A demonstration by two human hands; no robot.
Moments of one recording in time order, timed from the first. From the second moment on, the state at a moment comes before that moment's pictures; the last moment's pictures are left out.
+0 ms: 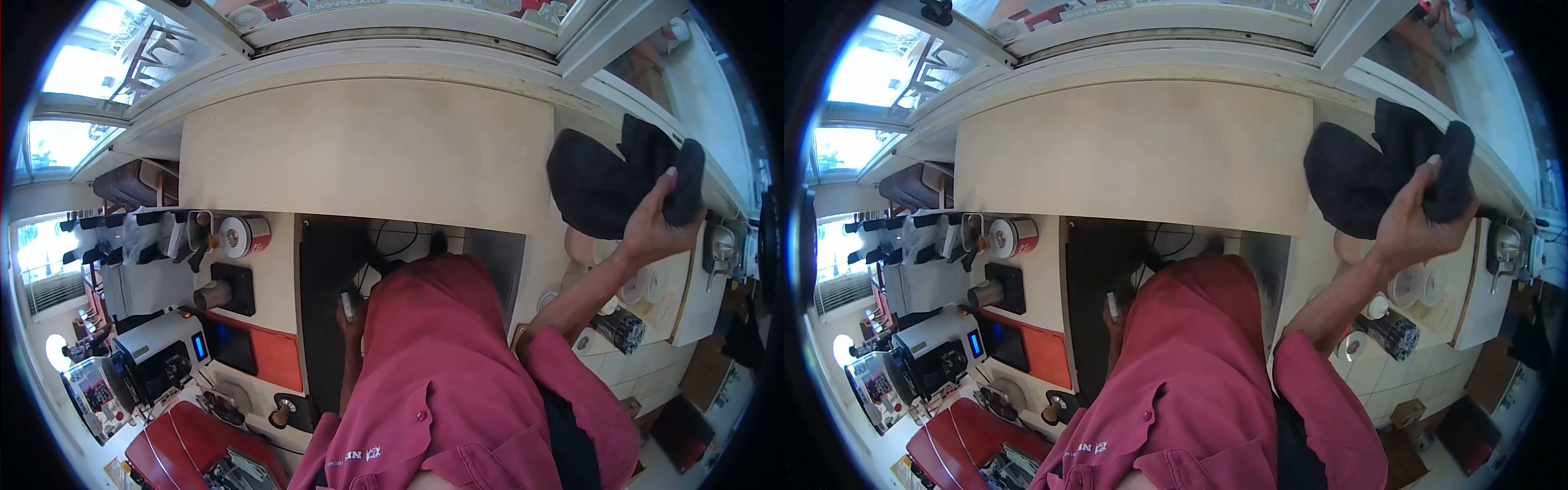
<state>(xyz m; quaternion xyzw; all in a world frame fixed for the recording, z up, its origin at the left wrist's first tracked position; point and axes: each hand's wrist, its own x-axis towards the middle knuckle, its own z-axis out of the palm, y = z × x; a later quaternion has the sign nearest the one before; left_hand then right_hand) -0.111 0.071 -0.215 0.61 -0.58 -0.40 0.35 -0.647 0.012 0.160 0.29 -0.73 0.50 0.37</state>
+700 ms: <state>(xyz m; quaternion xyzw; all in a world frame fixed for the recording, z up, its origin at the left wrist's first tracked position) -0.108 0.069 -0.196 0.68 -0.52 -0.39 0.33 -0.642 -0.134 0.050 0.61 -0.77 0.18 0.06</state>
